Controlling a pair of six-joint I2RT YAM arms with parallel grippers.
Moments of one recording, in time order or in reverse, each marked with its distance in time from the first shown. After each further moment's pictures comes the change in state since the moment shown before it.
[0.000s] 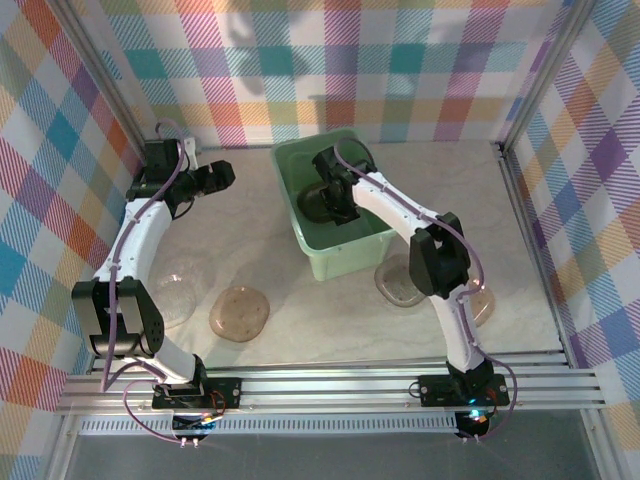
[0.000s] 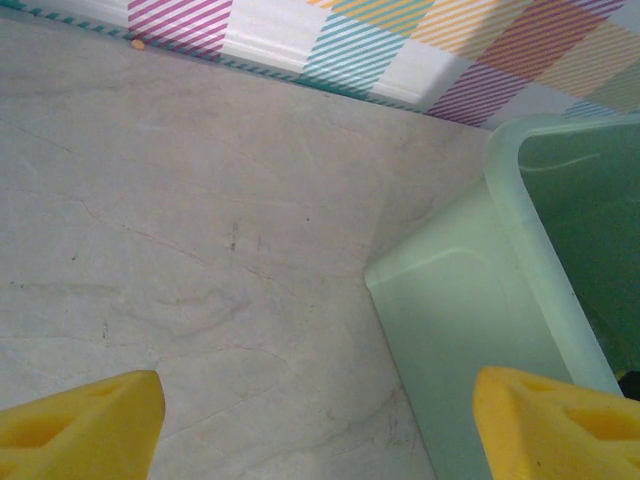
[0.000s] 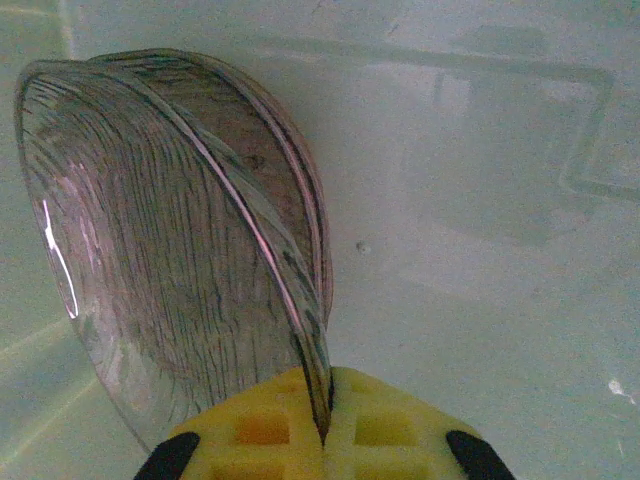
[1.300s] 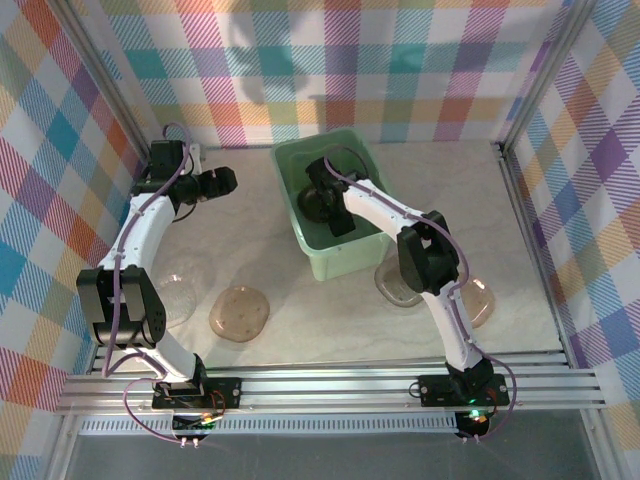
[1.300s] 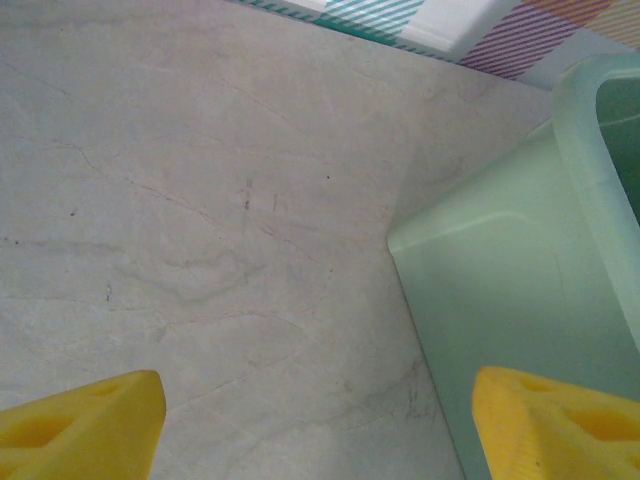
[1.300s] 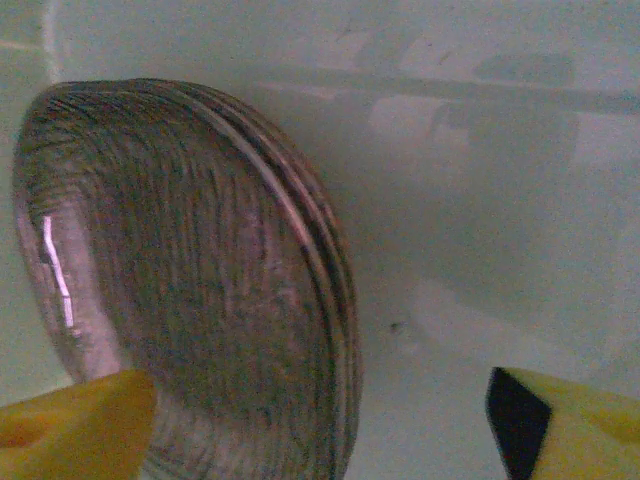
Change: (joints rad) left arm 0.000 0.064 0.026 -0.059 -0.001 0.014; right arm 0.010 0.085 0.006 0.104 0.098 -0.008
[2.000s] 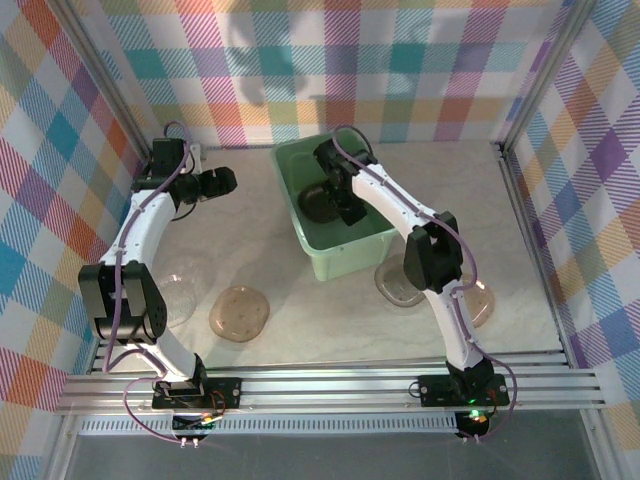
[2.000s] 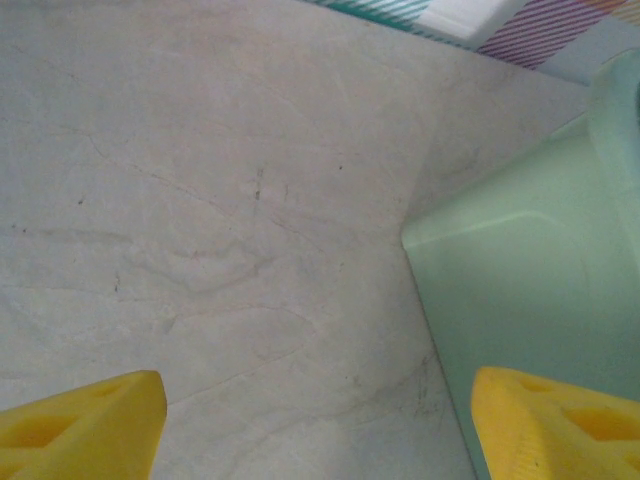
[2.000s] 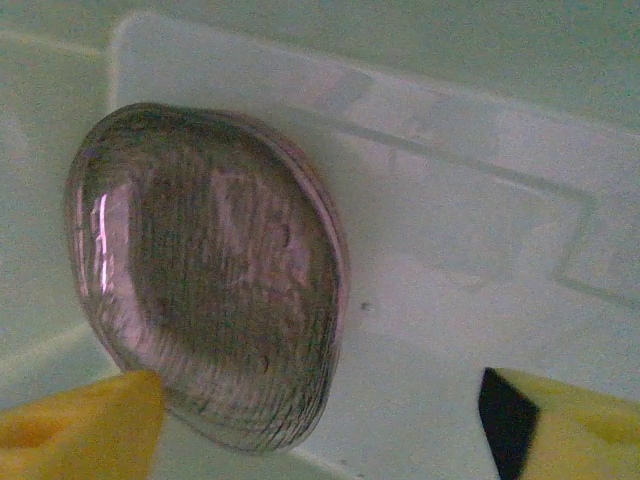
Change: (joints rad) left arm 0.000 0.035 0.037 -0.046 -0.018 0.000; right arm -0.049 -0.002 0.187 -0.253 -0.045 -0.189
